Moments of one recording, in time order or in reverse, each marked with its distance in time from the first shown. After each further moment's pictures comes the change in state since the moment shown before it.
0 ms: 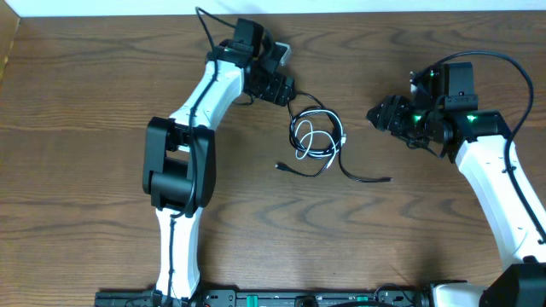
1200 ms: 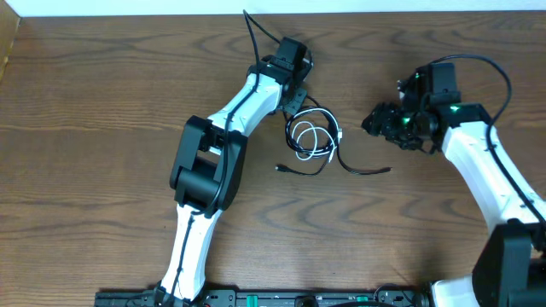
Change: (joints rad) left arm -0.155 0.078 0.001 0.057 -0.399 -0.056; right arm 0.017 0.132 0.000 -0.004 0.031 -0.067
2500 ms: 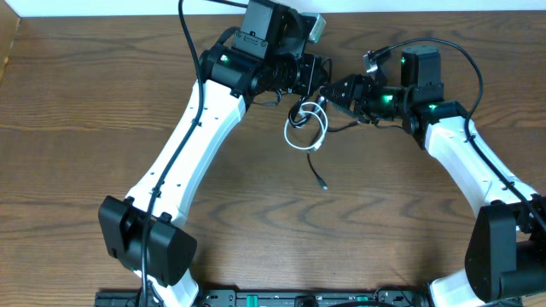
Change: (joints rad) left arm -0.010 -0.518 -0.006 -0.168 0.539 -0.312; right arm 0.063 0.074 -0.001 0.510 -0.520 0.290
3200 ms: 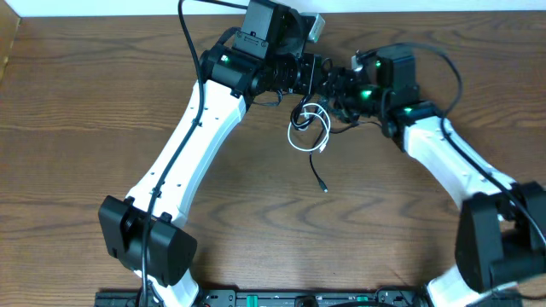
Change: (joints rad) left arm -0.003 0.000 0.000 0.000 0.000 -0.031; right arm 0.106 0.067 0.000 0.156 0.169 0.339
